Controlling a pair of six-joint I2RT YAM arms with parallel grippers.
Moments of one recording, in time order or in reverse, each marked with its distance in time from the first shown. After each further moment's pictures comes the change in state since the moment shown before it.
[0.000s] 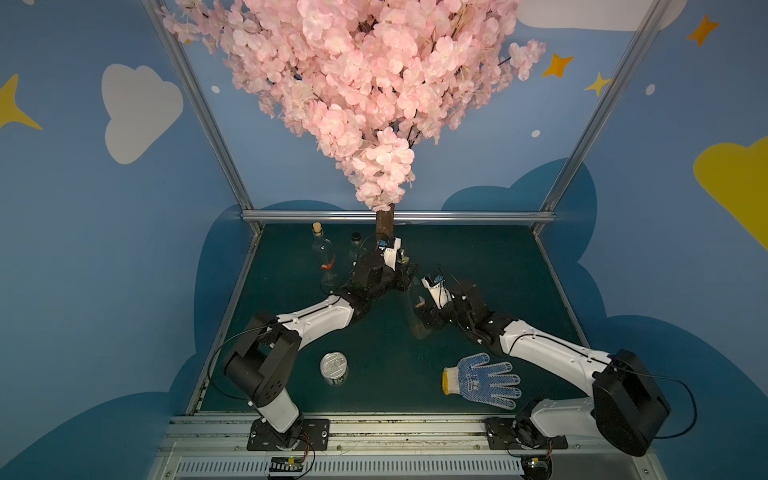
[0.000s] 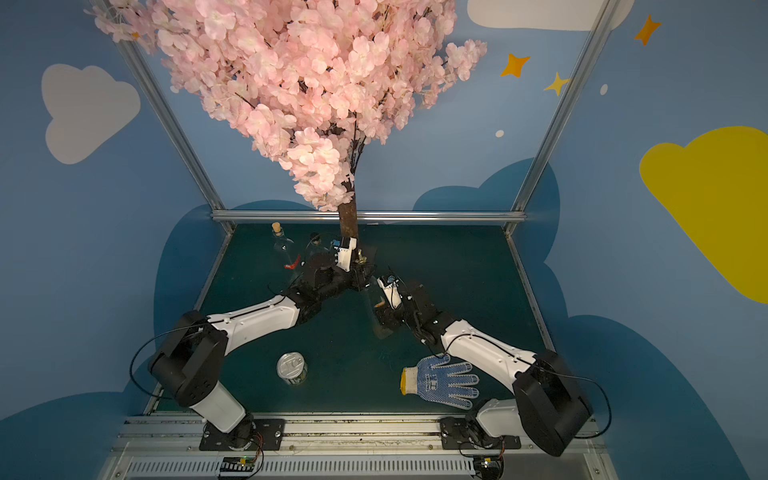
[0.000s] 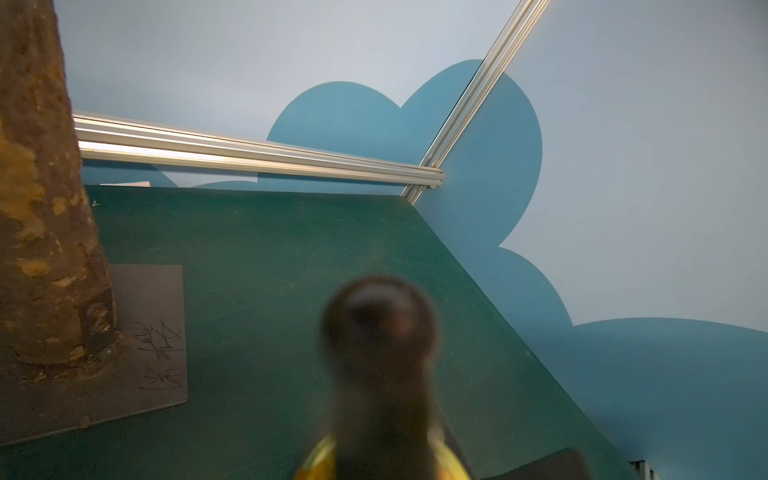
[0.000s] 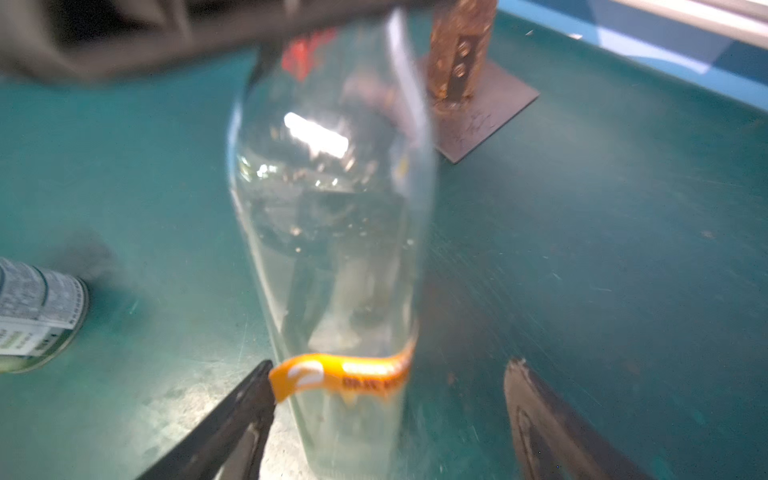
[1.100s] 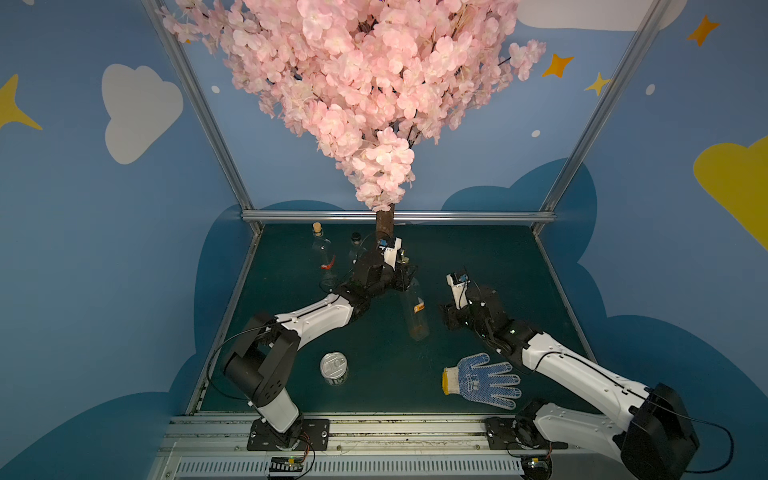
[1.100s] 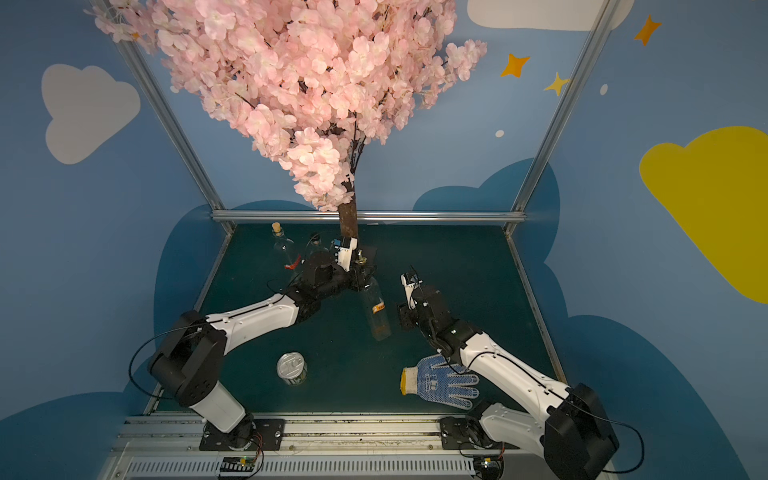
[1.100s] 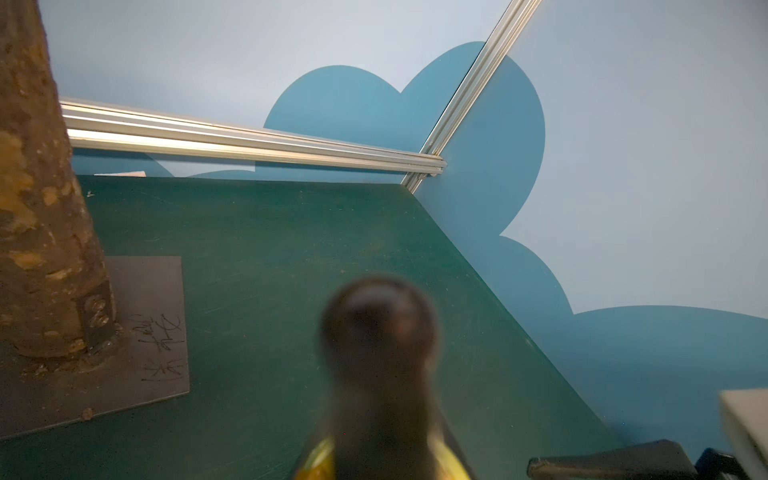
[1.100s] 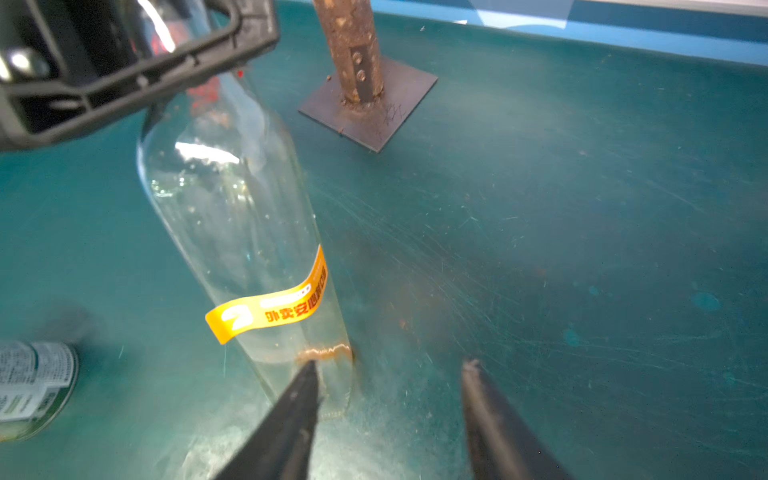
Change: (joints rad) left arm 0.006 -0.001 0.024 -0.060 0.022 0.011; right arm -0.024 -0.163 -0.038 -0.133 0.117 0.181
